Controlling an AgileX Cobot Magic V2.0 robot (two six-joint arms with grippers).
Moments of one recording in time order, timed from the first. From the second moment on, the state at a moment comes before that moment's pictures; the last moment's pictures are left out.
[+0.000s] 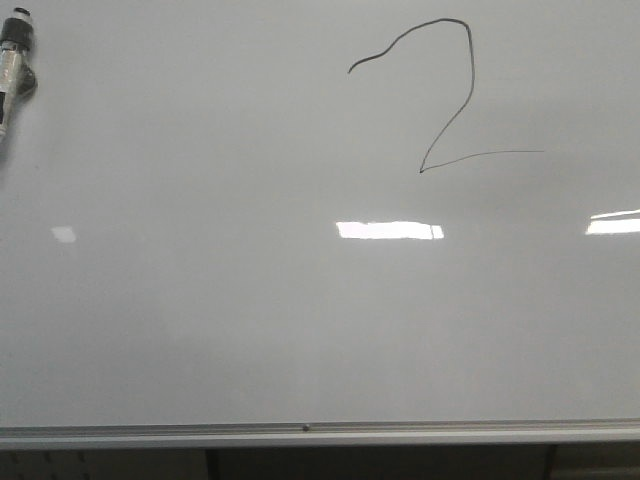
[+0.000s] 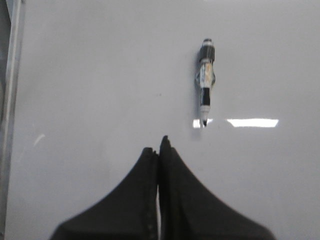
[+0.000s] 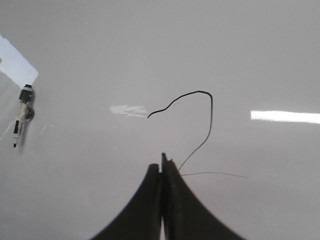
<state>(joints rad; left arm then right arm) 0.06 0.00 -0.05 -0.04 0.13 0.04 0.22 0.45 -0.39 1.28 0.14 -1.11</state>
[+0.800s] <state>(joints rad) 0.06 0.00 0.00 -0.03 0.07 0.01 0.22 0.45 -0.39 1.28 0.14 -1.11</state>
